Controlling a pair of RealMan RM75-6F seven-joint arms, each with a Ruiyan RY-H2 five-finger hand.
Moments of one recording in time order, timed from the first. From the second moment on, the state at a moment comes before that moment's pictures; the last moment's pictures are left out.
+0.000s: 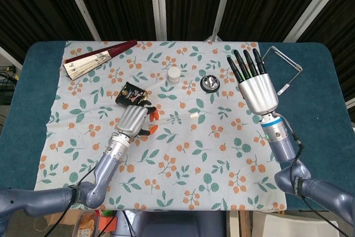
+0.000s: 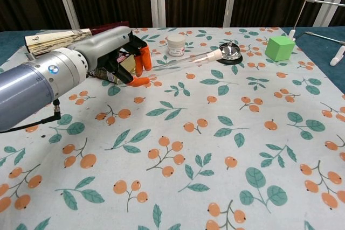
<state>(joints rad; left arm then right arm) -0.83 -1.74 -0.24 -1.43 1.05 1.09 0.28 0.74 -1.45 0.26 -1.18 -1.45 1.35 -0.42</state>
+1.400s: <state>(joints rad) -0.71 -1.58 -0.19 -1.62 1.08 1.14 0.36 0.60 -1.34 0.25 -1.47 -1.32 1.33 -0.44</state>
